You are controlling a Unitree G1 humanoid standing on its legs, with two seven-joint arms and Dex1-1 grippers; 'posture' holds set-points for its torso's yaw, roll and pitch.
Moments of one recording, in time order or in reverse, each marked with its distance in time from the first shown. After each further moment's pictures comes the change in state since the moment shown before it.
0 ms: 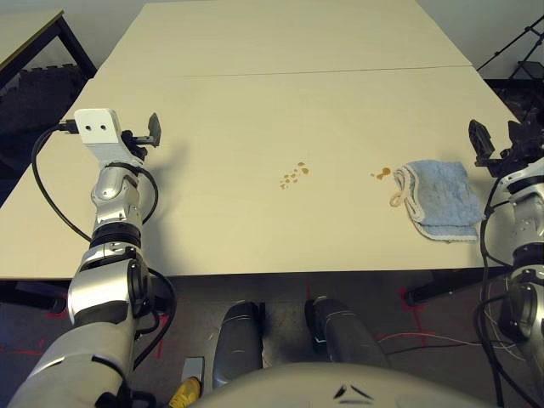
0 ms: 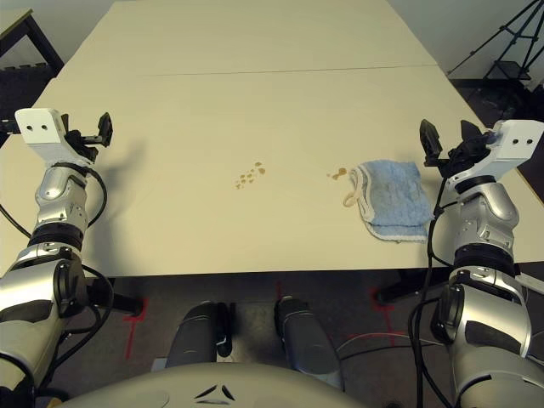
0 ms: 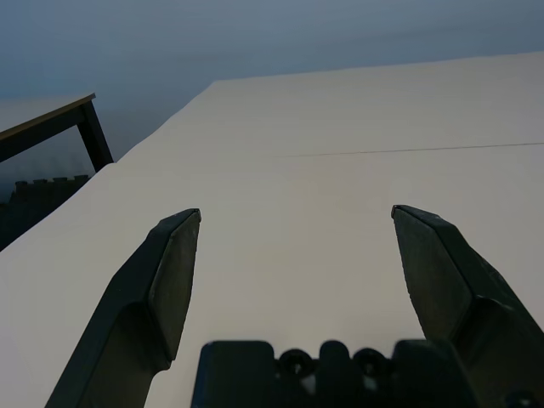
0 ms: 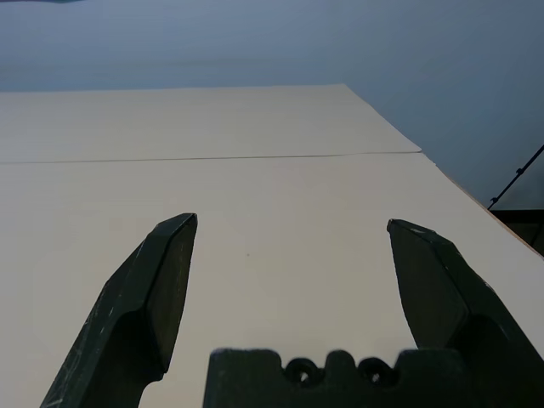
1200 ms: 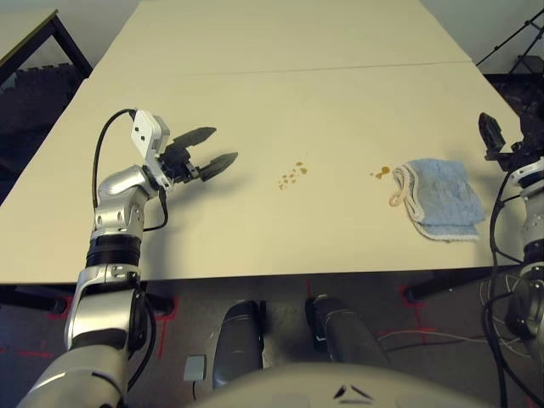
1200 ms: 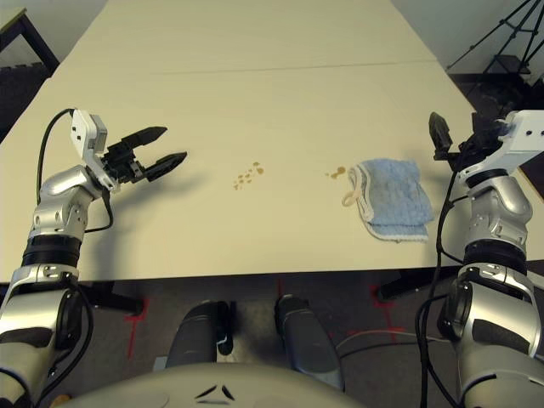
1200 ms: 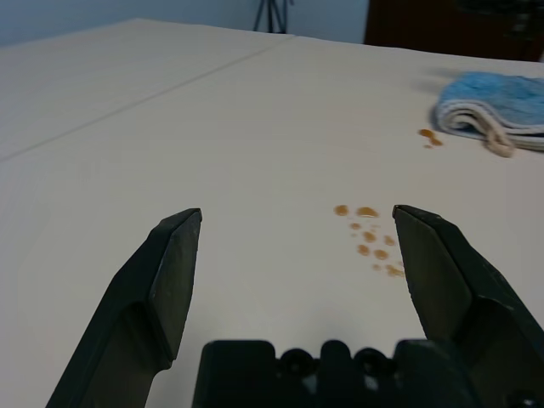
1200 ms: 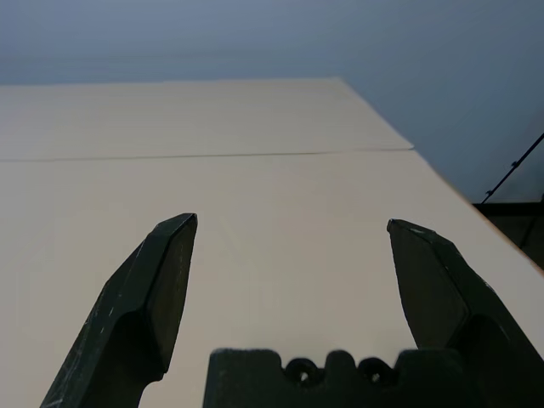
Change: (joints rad) left arm 0.202 0.021 -0.192 -0.596 -0.215 0.487 -0.909; right arm -0.030 -0.042 -0.001 -0.008 -0.005 0.090 0.018
